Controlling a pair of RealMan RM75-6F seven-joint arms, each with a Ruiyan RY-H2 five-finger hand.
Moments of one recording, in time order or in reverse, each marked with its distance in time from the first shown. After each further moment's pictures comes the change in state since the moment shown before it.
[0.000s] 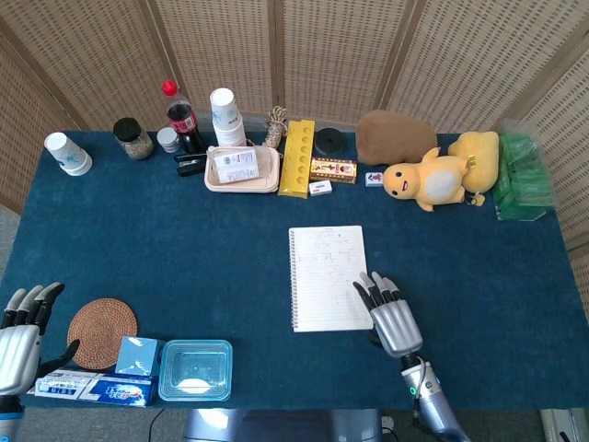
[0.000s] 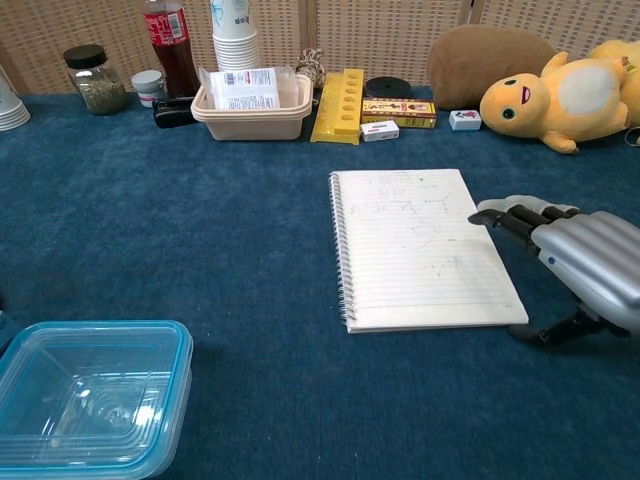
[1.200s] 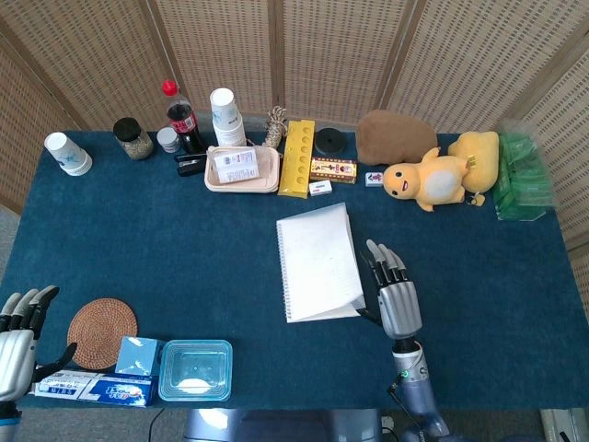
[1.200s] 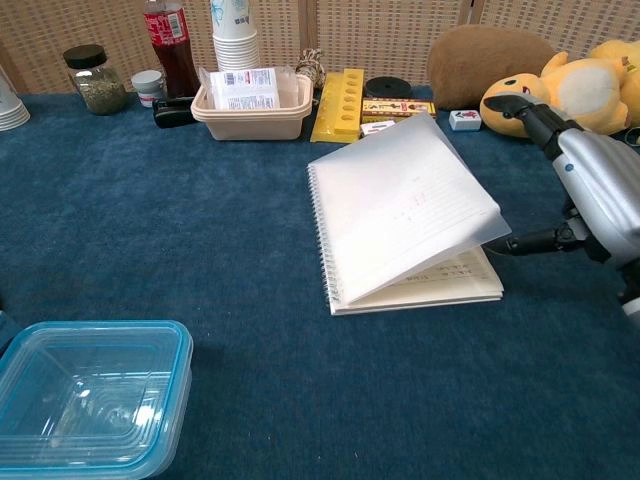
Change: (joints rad) left arm 0.020 -0.007 0.011 0.009 0.015 0.034 -0.032; right arm 0.063 -0.276 0.122 0.394 -0.061 0.306 0.470
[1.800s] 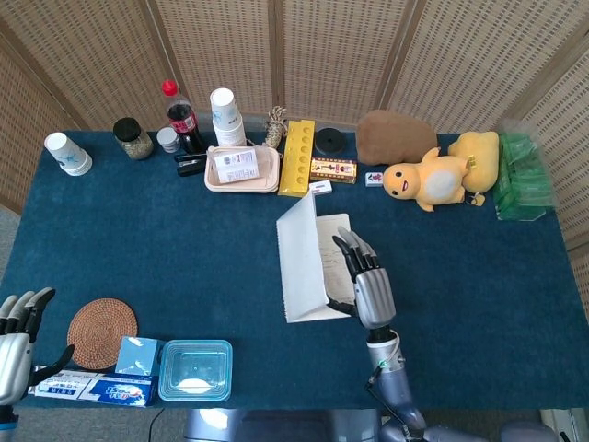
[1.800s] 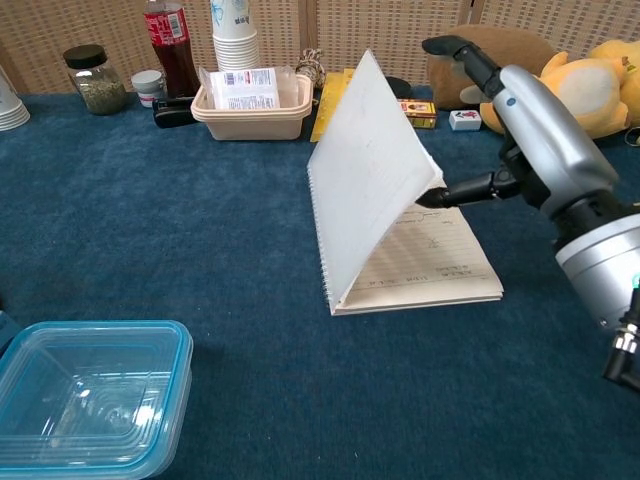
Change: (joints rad) left arm 0.015 0.001 0.006 0.006 0.014 0.022 -0.020; right arm 0.087 0.050 0.056 -0.337 0.047 -0.096 -0.041
